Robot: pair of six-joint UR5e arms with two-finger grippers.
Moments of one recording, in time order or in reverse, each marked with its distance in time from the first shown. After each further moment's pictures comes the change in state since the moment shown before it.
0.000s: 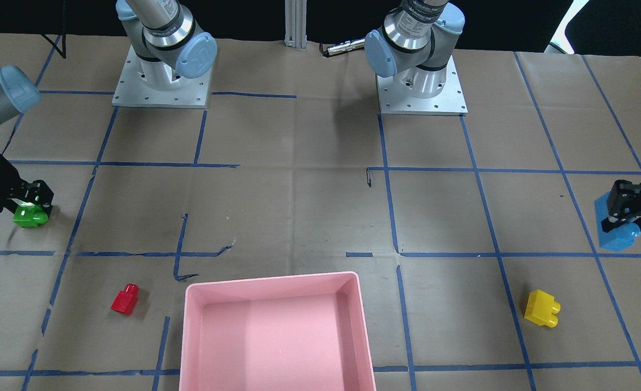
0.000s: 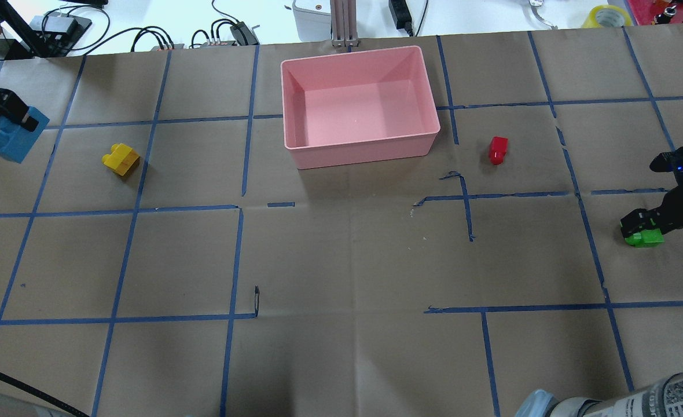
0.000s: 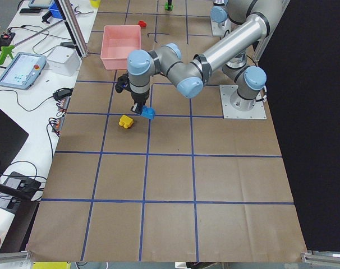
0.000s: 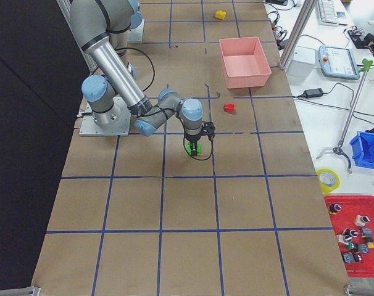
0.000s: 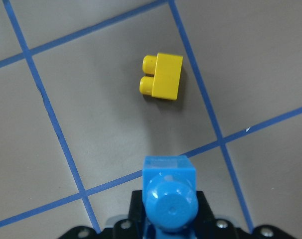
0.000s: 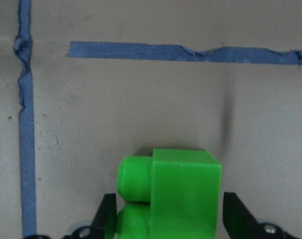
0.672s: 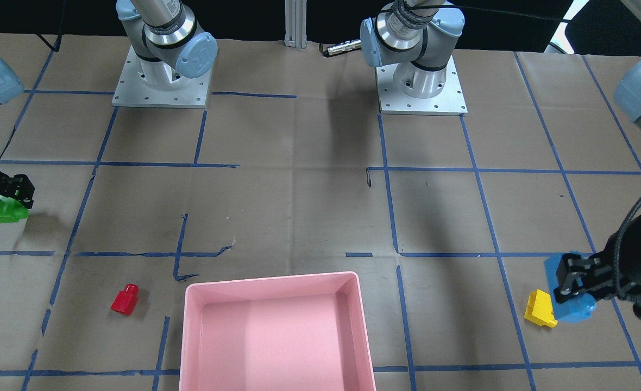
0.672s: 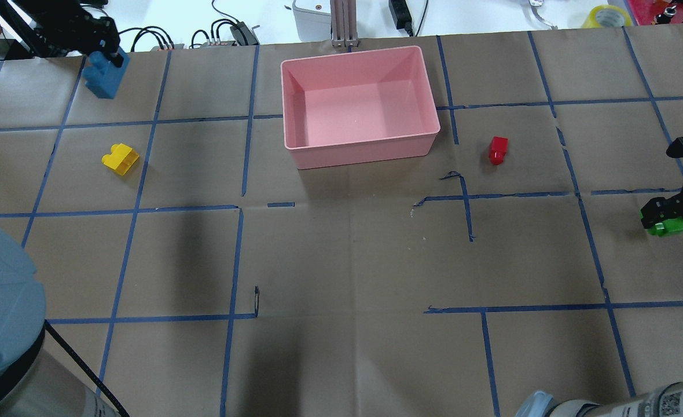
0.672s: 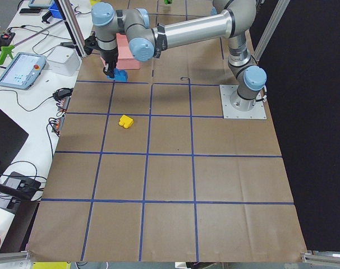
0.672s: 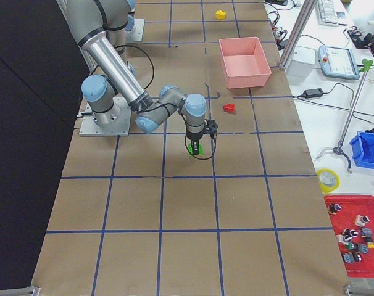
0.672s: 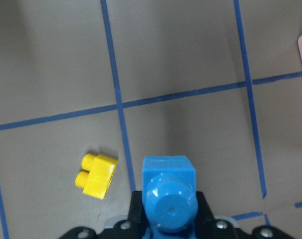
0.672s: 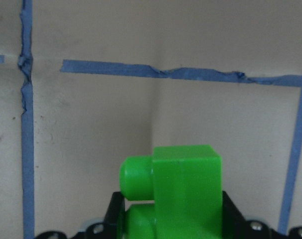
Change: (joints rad) left arm -0.279 -0.240 0.333 -0.018 0.001 -0.421; right arm 0.013 -0.072 -0.099 0.142 -0.045 -0.017
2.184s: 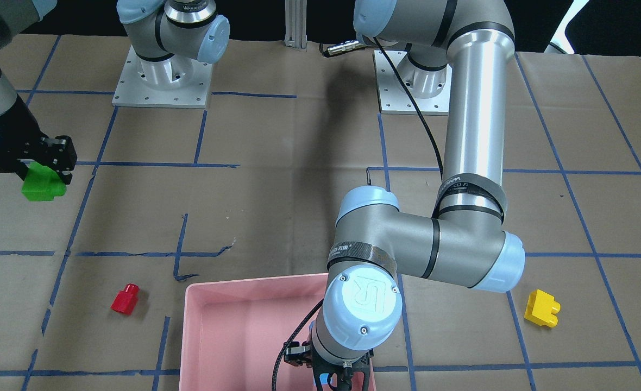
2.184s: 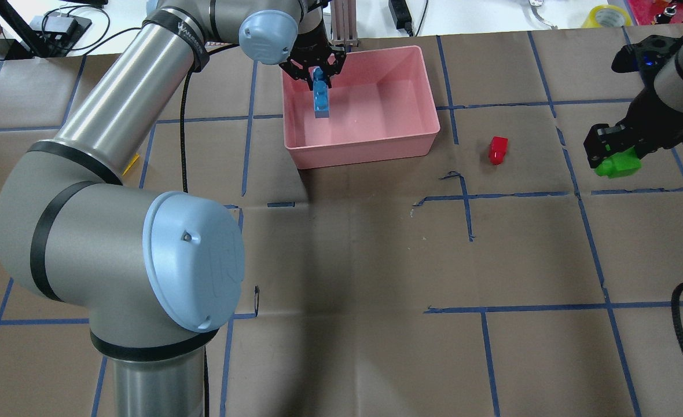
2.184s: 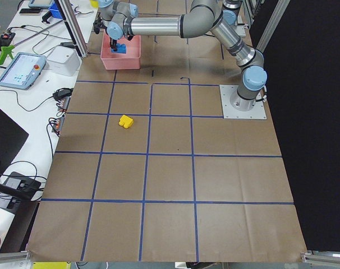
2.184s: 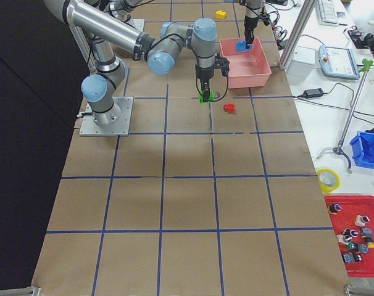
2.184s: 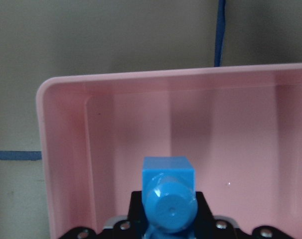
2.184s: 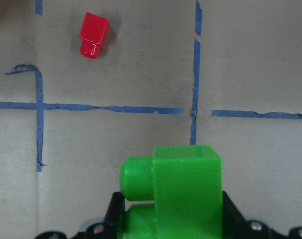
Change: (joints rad) left arm -0.424 -0.359 0.205 0.129 0.024 -0.614; right arm 0.382 -0.241 -0.169 0.390 -0.008 0.406
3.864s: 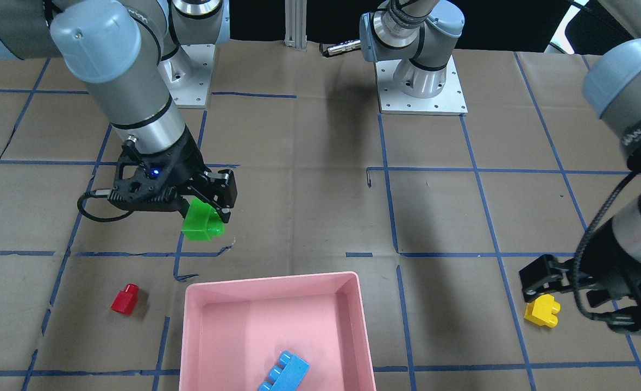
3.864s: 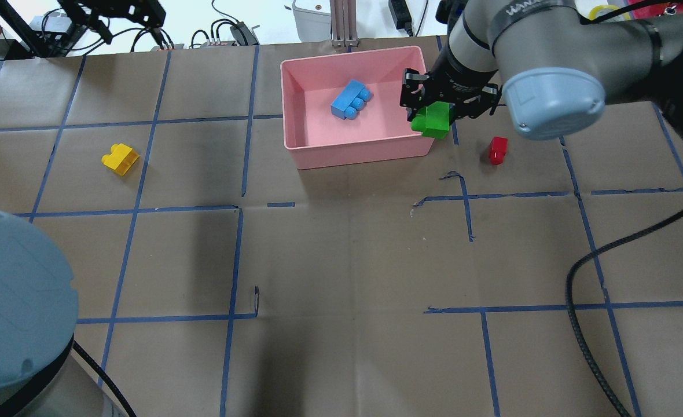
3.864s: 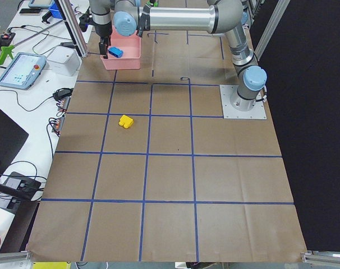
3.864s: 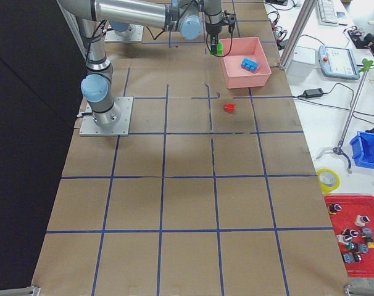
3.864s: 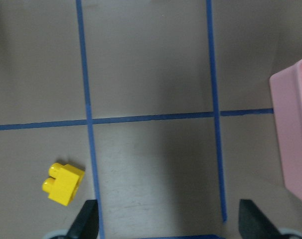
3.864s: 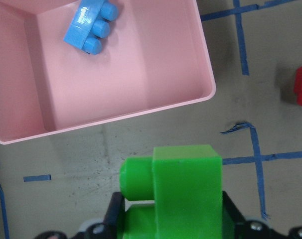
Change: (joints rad) left arm 0.429 0.394 -0.207 -0.194 0.077 0.622; right arm 0.445 0.266 -0.299 -0.061 0.197 0.631
